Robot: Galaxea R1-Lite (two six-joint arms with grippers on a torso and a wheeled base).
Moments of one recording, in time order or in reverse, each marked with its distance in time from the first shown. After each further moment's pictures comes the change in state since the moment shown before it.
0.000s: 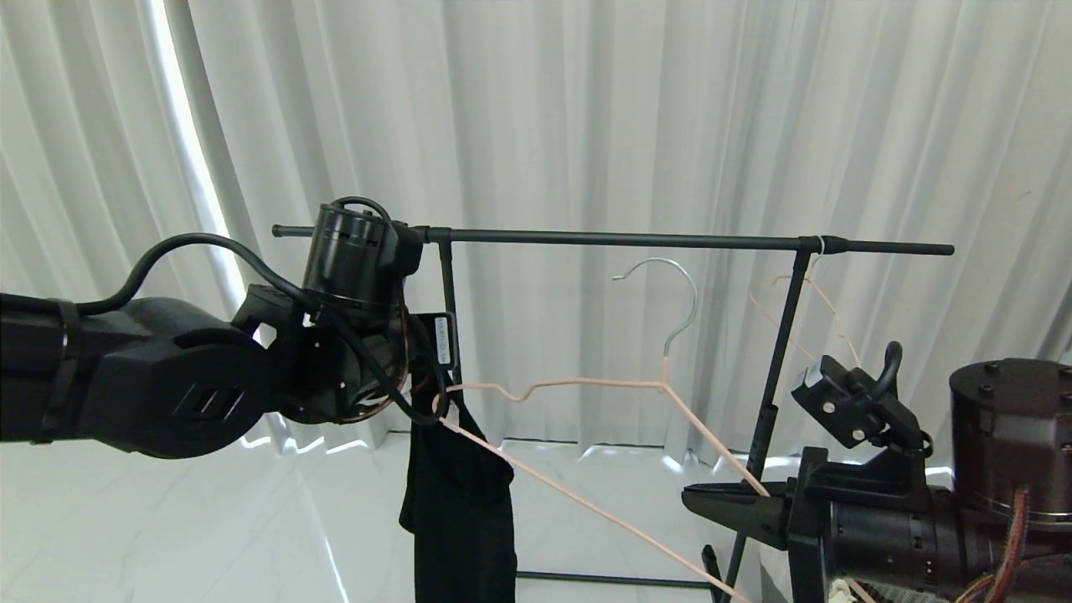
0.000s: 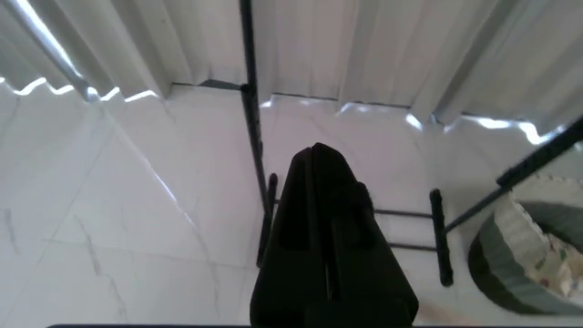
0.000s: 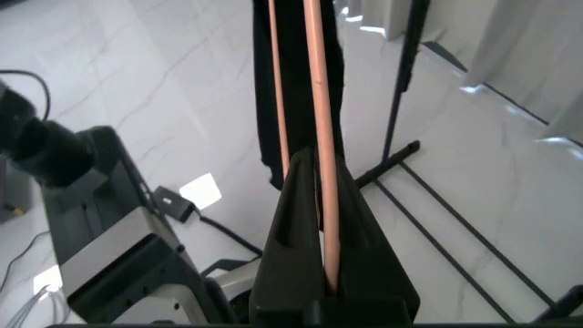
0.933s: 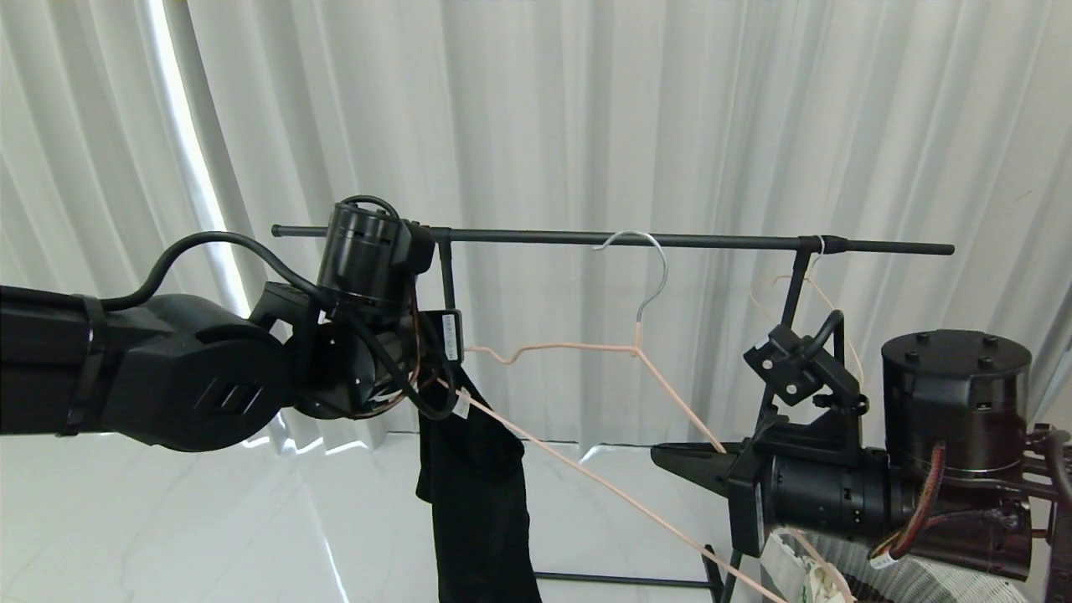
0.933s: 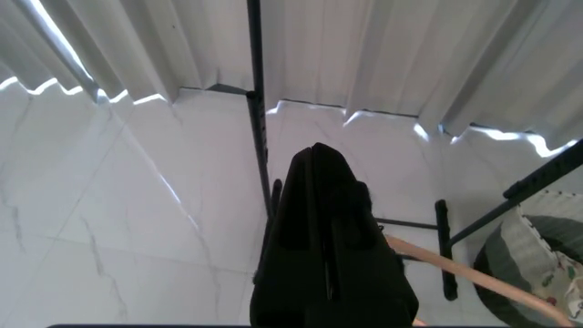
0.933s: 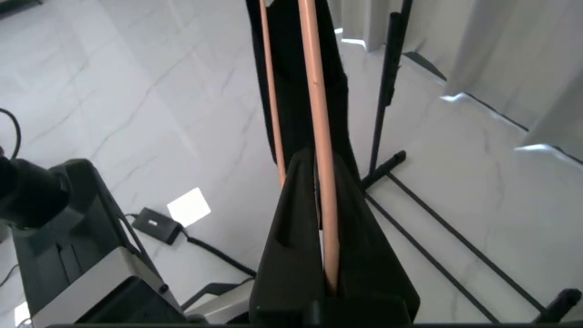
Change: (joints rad) left arm -0.015 0.018 -0.017 0.000 0.010 -0.004; right arm 0.004 0.109 -0.106 -0.041 -0.078 0.024
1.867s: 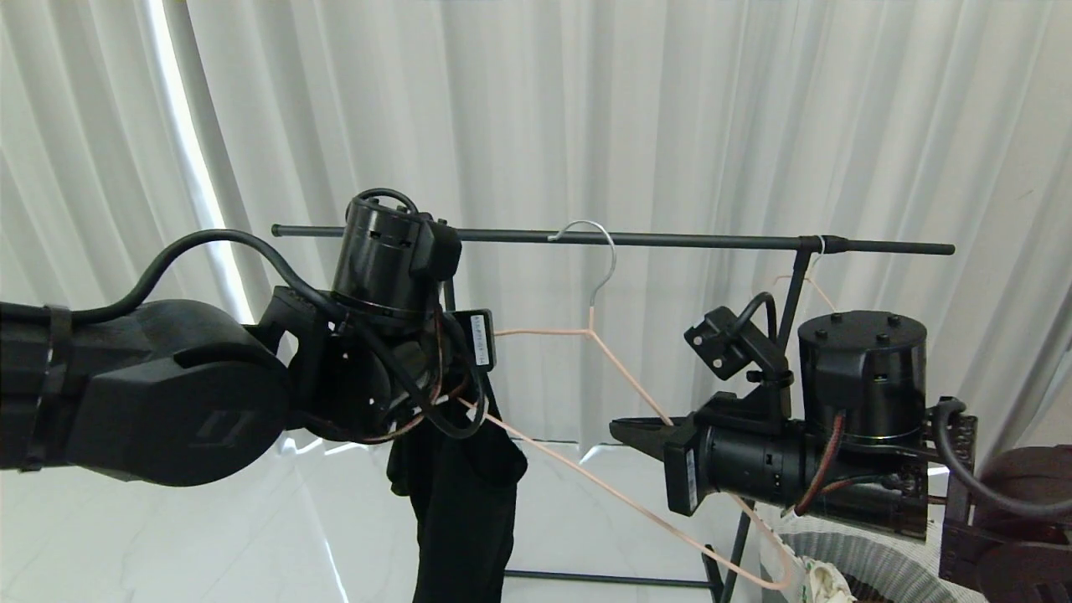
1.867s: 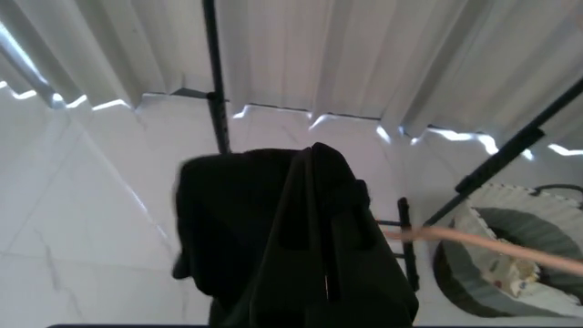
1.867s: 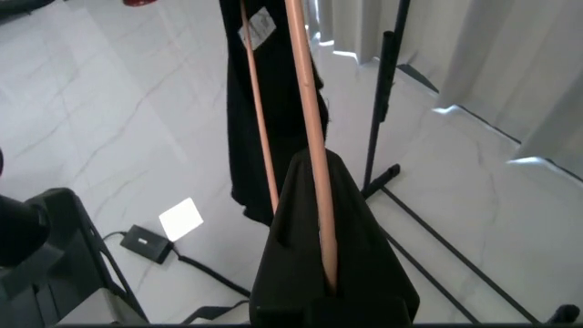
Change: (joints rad) left arm -0.116 -0.029 0.000 0.000 0.005 -0.075; right arm 0.032 0.136 -0.137 -0.016 -0.053 0.001
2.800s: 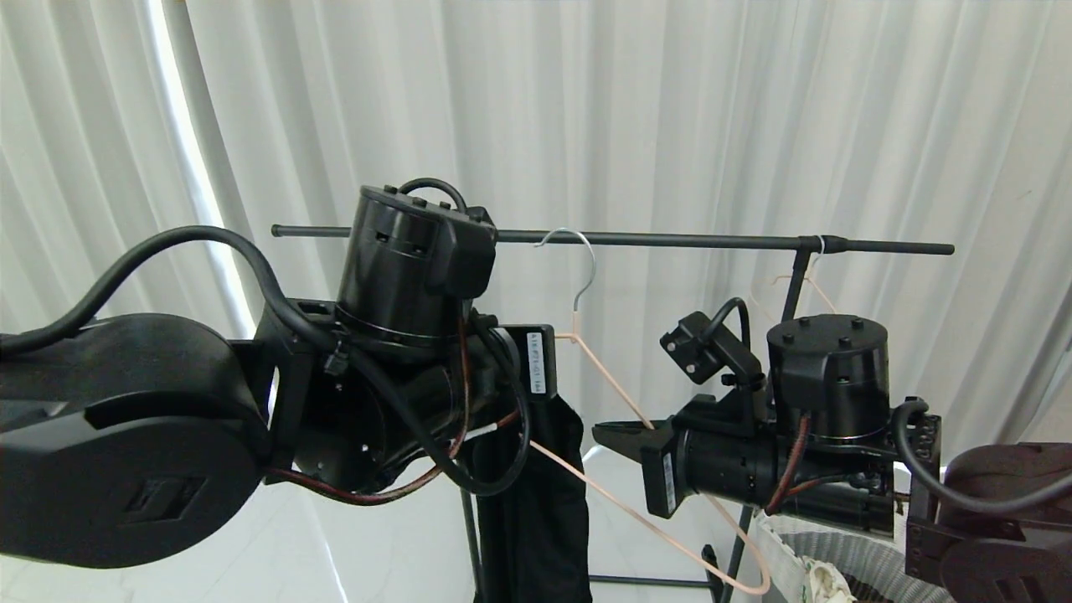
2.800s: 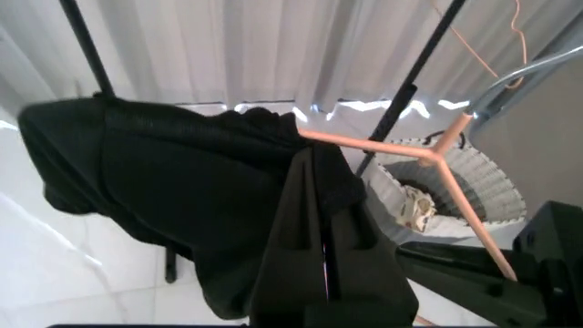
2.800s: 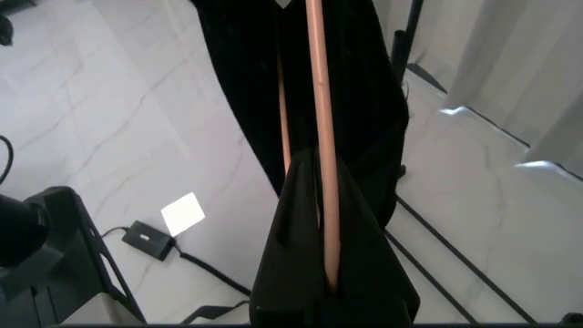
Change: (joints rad) left arm -0.148 -0.050 -0.001 0.002 -0.111 -0.001; right arm 0.019 0.045 -0.032 -0.001 0.002 -0.010
